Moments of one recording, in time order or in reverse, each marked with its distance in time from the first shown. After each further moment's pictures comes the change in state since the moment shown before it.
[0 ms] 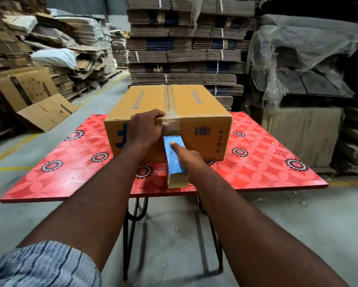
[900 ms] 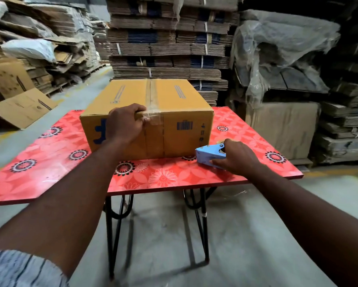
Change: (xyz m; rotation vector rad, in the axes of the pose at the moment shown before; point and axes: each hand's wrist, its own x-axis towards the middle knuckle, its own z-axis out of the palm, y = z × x) left_hand 0.000 -0.003 0.007 -0.013 0.015 0.003; right_hand 0.044 0.036 -0.177 -1.178 0.294 -0.600
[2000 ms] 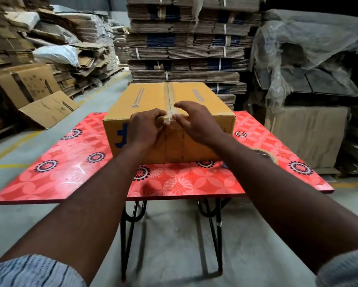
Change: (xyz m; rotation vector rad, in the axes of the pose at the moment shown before) left_hand 0.005 0.001 0.007 -0.031 0.011 0.040; right_hand 0.079 -0.144 -0.036 0.362 0.252 -0.473
